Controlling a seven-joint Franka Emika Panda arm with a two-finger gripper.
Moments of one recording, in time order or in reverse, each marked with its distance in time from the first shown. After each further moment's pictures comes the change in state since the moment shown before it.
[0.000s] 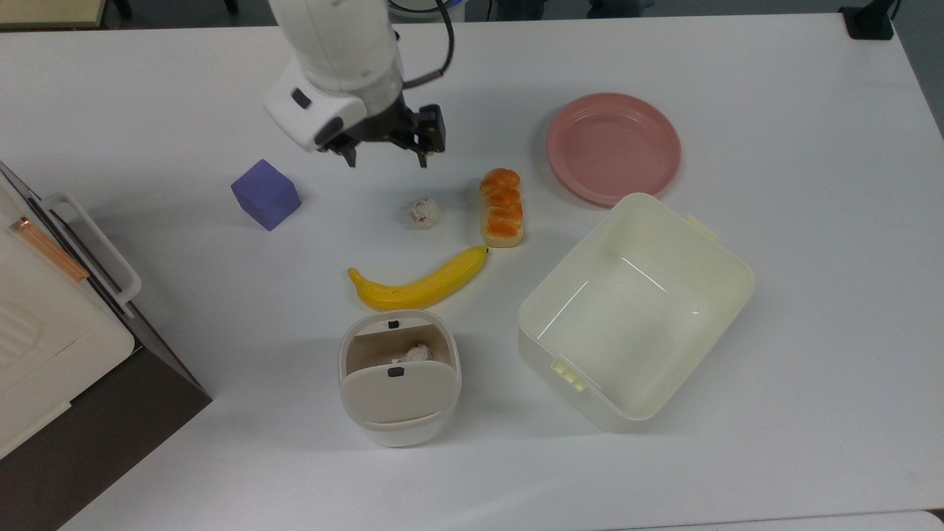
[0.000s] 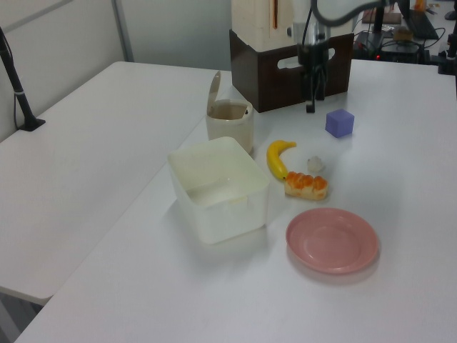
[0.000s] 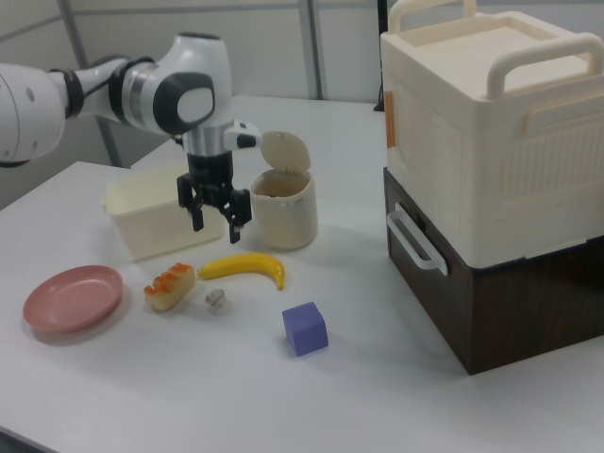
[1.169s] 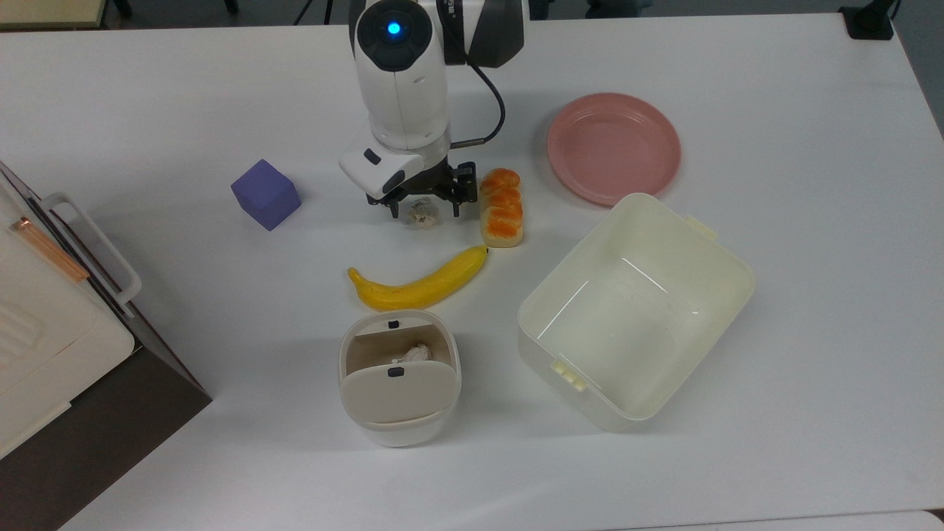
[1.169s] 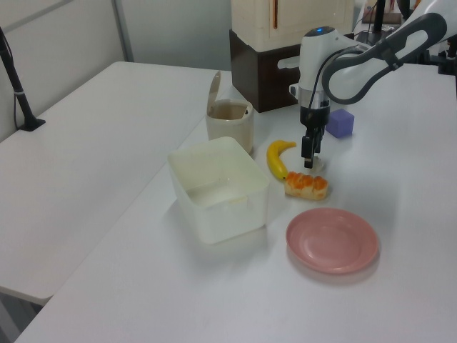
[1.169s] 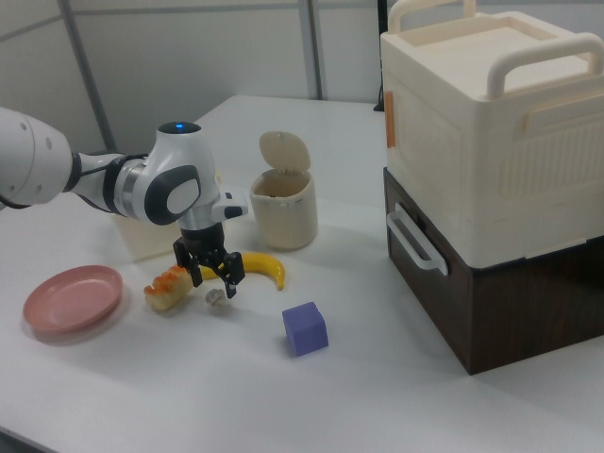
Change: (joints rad) arm 0.074 0.007 -0.004 -0.365 0.000 0.488 0.008
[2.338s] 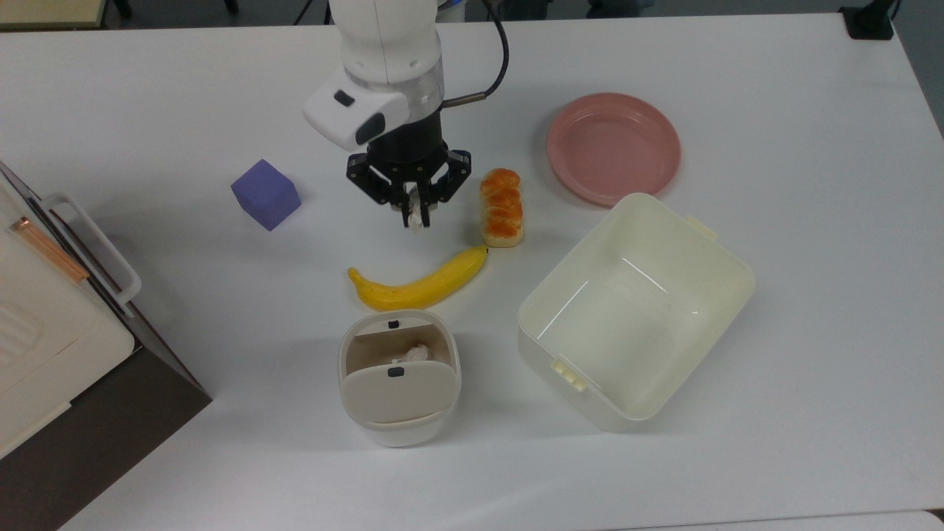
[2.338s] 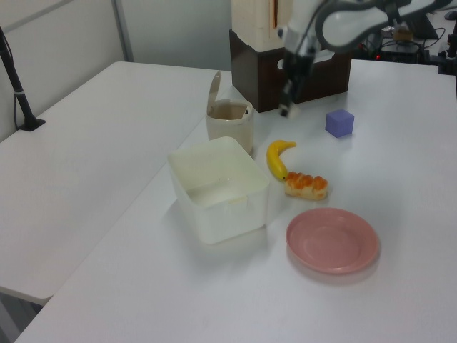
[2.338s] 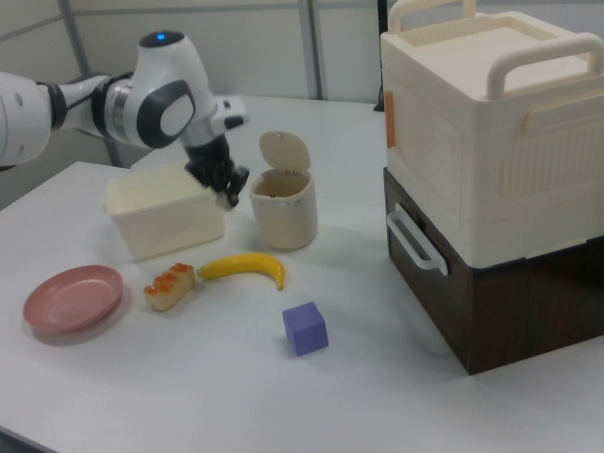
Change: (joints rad) arm -0.004 -0.038 -0.008 0.269 0.000 -0.054 0.000
